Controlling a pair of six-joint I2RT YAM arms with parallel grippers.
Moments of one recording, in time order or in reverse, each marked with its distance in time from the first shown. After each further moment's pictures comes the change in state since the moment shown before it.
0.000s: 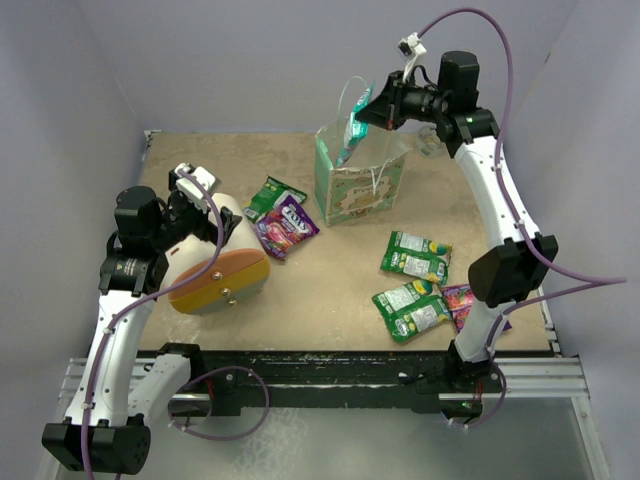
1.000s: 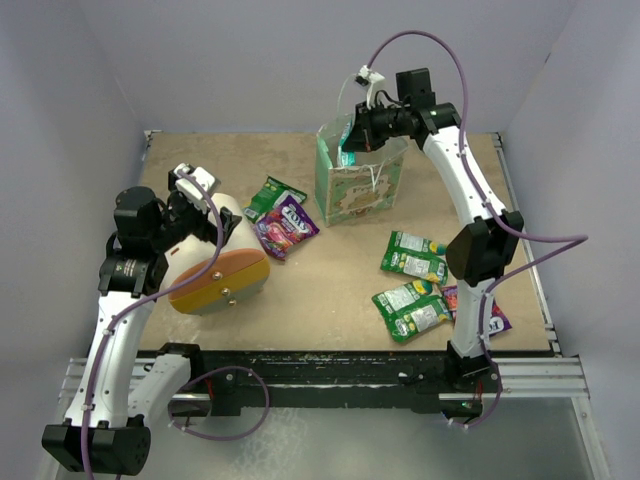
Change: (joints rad) left arm 0.000 -0.006 0.000 0.000 0.001 0.000; right arm 0.089 0.214 0.189 -0.357 0.129 -0.255
